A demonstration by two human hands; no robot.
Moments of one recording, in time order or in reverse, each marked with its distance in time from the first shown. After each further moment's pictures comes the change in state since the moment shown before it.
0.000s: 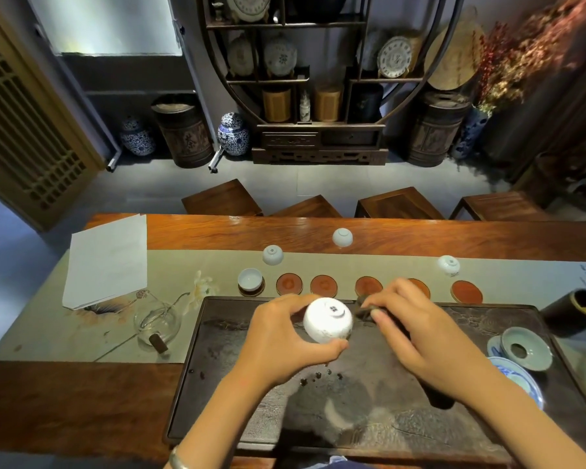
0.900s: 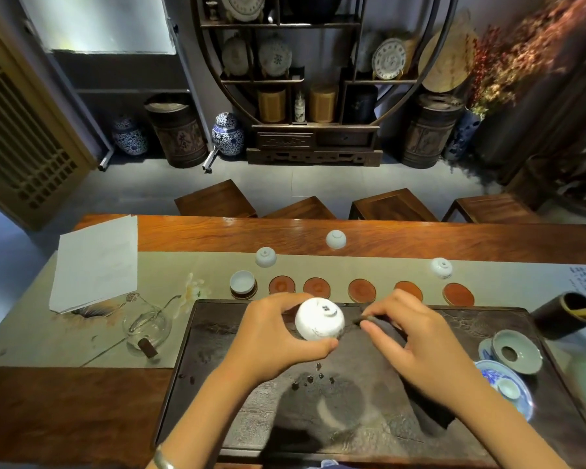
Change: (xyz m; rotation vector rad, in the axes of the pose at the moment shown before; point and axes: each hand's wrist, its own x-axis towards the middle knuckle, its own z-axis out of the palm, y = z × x) left_hand 0.012 0.002 -0.005 -0.051 -0.073 -0.006; right_hand -0.006 0.013 0.007 0.100 0.107 0.097
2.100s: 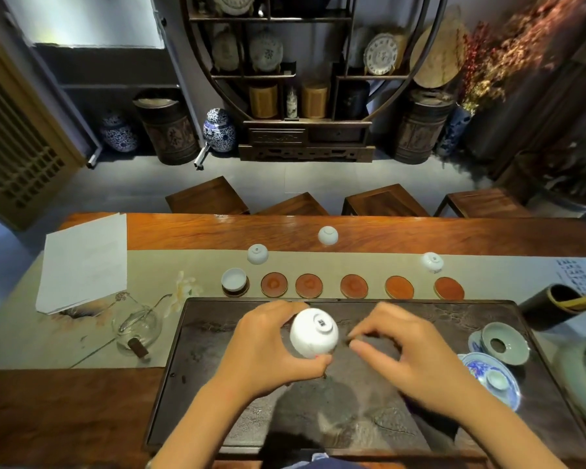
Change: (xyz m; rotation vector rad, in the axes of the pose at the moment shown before) left_hand -0.013 -0.003 0.008 0.233 0.001 0.096; right_hand -0.012 0.003 -0.001 0.147 -0.131 0.005
